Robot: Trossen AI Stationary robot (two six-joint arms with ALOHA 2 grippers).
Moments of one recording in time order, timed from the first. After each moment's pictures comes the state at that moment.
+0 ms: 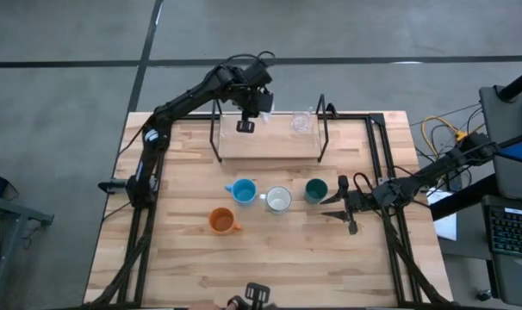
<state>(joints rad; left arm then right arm) 0.51 2.09 2.36 -1.34 -0.06 0.75 0.43 0.82 0.04 0.61 0.31 0.06</state>
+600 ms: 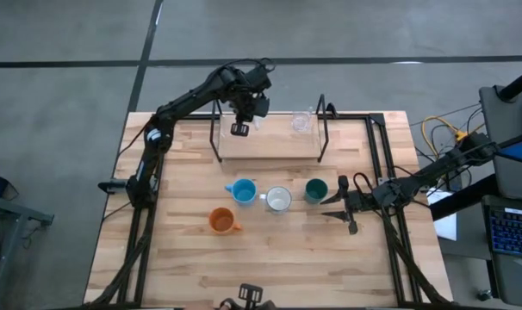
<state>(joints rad) 0.52 2.11 2.36 -1.47 -0.06 0.74 0.43 0.82 0.04 0.61 0.31 0.06</state>
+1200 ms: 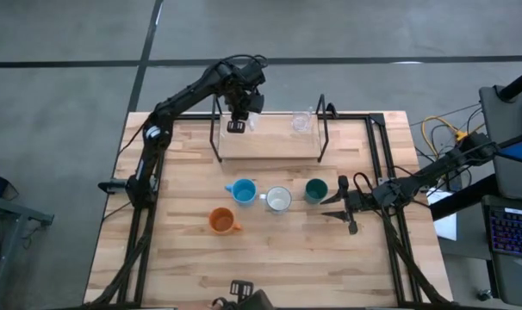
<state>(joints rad) 0.58 2.12 2.35 -1.53 0.02 0.70 0.43 0.82 0.04 0.61 0.31 0.07</state>
